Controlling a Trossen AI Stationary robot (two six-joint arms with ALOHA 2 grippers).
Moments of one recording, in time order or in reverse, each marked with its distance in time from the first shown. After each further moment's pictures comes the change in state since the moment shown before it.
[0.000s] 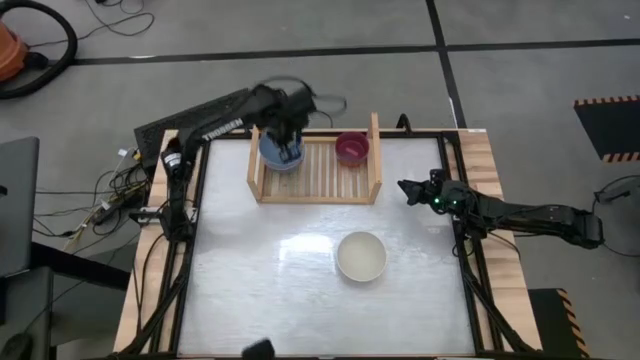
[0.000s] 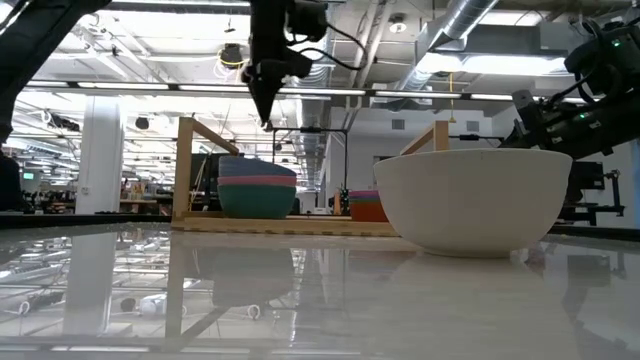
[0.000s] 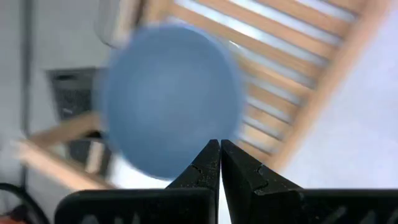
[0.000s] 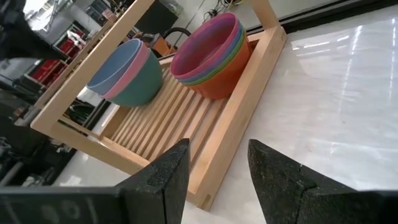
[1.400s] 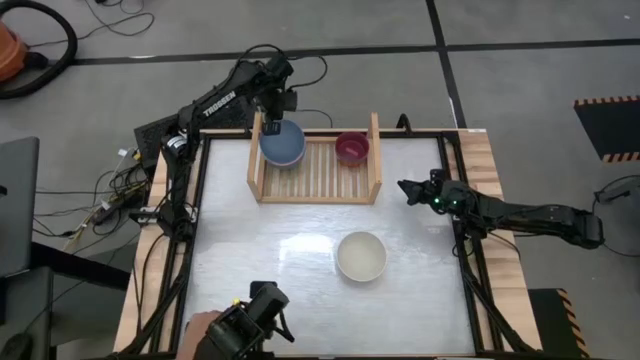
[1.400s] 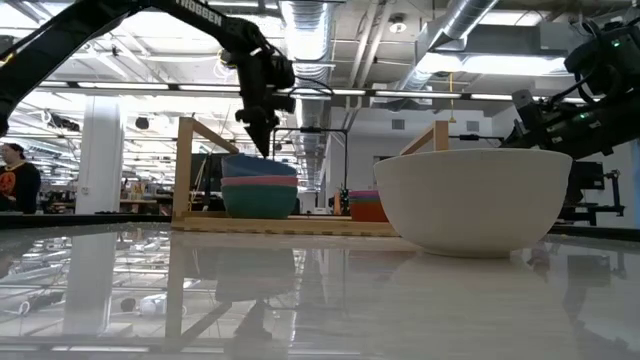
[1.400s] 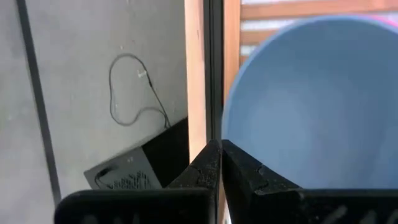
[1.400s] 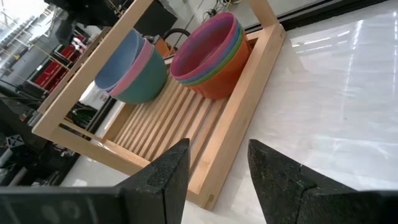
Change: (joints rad) left arm 0.395 0.083 -0.052 0.325 0.282 0.822; right arm 0.000 0.000 0.000 0.000 0.000 0.027
